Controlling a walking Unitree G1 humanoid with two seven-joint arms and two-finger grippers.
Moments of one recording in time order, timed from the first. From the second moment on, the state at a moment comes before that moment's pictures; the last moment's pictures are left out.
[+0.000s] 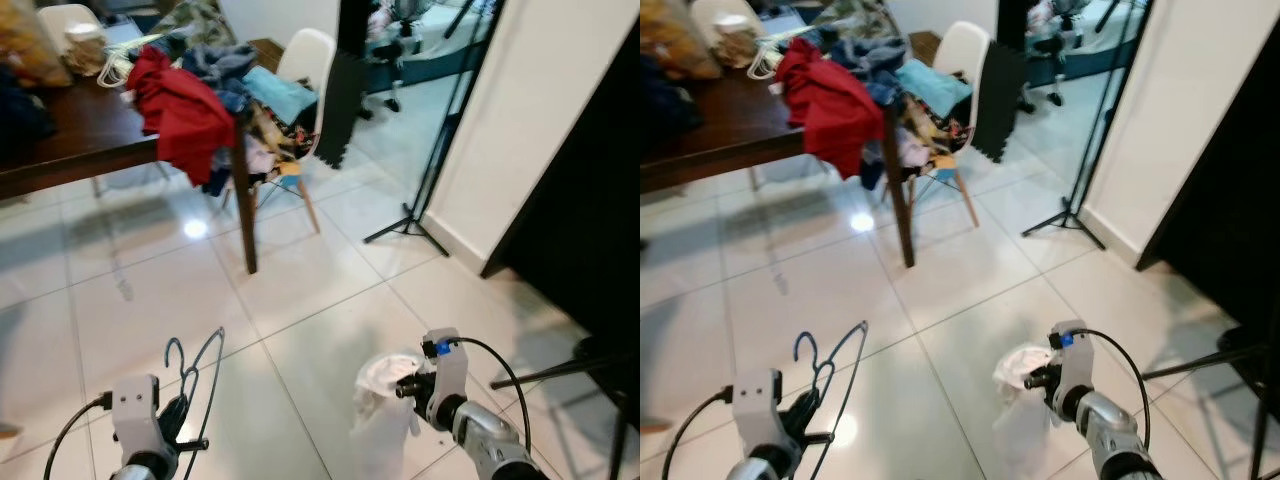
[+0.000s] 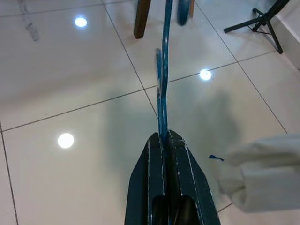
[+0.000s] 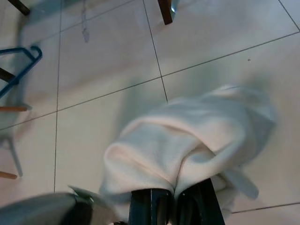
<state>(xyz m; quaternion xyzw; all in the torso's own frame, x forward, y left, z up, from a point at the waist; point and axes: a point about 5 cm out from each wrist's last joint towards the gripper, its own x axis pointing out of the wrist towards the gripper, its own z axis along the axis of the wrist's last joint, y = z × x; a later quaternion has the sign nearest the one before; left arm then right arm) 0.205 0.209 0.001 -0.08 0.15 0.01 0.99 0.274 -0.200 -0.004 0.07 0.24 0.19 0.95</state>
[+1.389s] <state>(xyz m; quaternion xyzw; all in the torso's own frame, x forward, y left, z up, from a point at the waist) 0.261 0.209 0.204 0.15 -0.11 0.01 0.98 0.340 -0.097 0.199 0.11 -0.08 0.37 0.92</state>
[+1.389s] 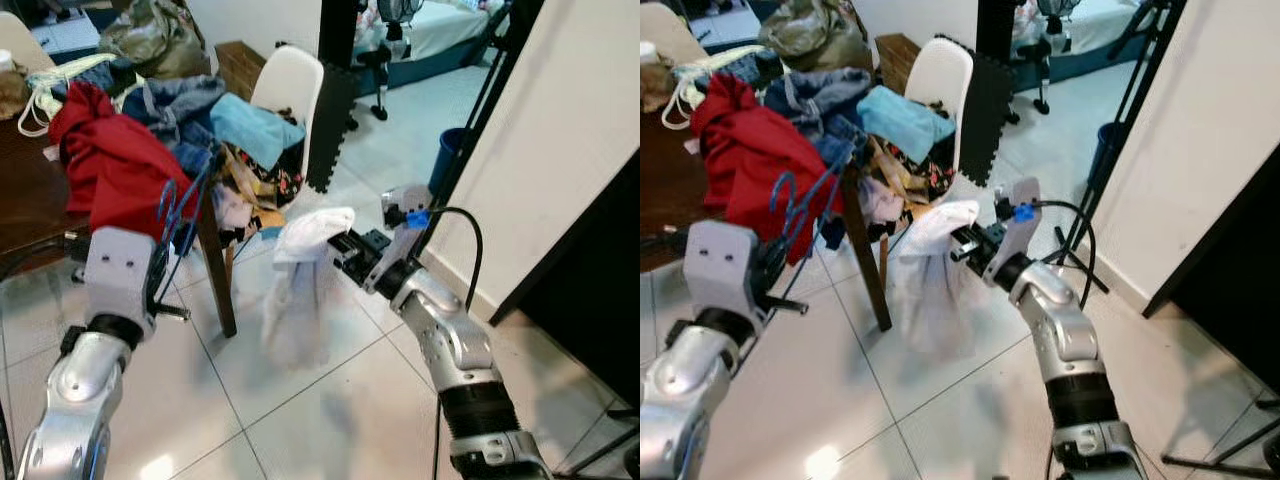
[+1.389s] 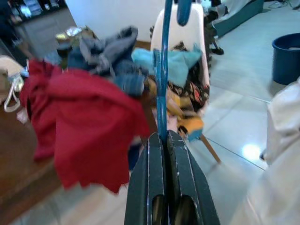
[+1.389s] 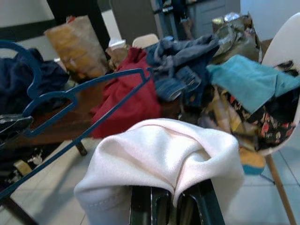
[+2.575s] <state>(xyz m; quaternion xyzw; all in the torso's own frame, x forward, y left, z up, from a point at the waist) 0.263 0.201 0.241 0.22 -0.13 0.04 0.96 0.343 -0.093 0.250 0.11 -0.11 0.39 0.91</state>
